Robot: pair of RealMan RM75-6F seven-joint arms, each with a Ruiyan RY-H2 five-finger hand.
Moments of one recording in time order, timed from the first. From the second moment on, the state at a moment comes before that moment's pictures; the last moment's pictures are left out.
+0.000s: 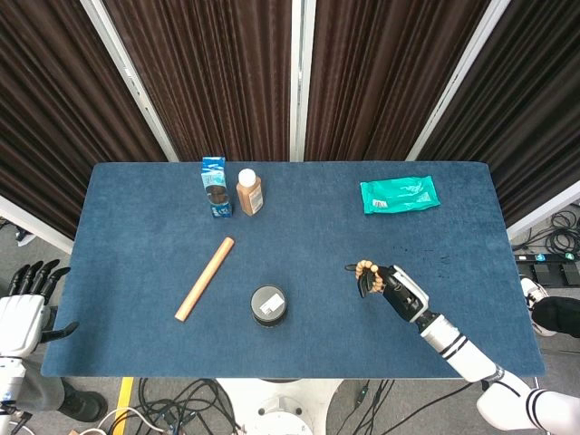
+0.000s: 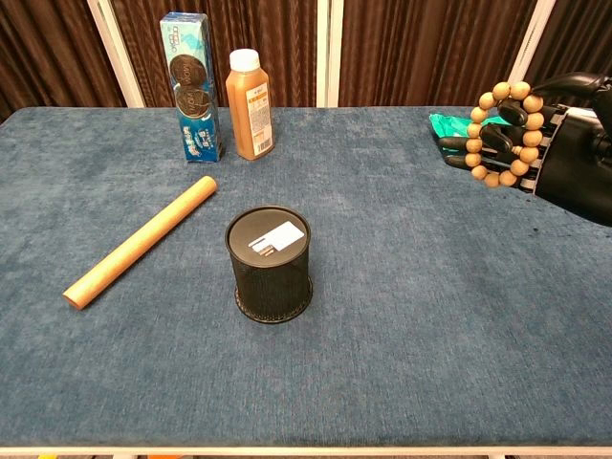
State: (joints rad) left arm -0.09 -1.15 -0.03 -1.55 1.47 1.45 0.00; right arm 0.60 -1.42 -0.11 -1.30 -1.68 1.24 1.84
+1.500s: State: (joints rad) left arm -0.08 -1.16 -0.03 -1.54 1.47 1.44 0.00; right arm 0.62 -1.44 -0.14 -1.24 -1.76 1.31 1.85
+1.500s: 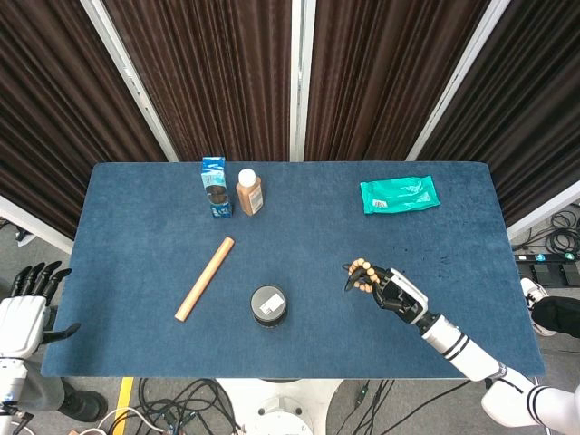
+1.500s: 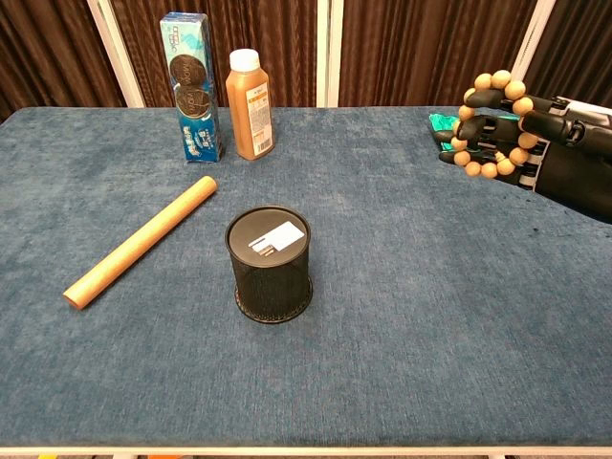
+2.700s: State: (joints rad) left arm -0.09 -1.15 -0.03 -1.55 1.46 1.43 0.01; right arm 0.69 -1.44 -0.06 -1.22 -1.58 0.98 0.64
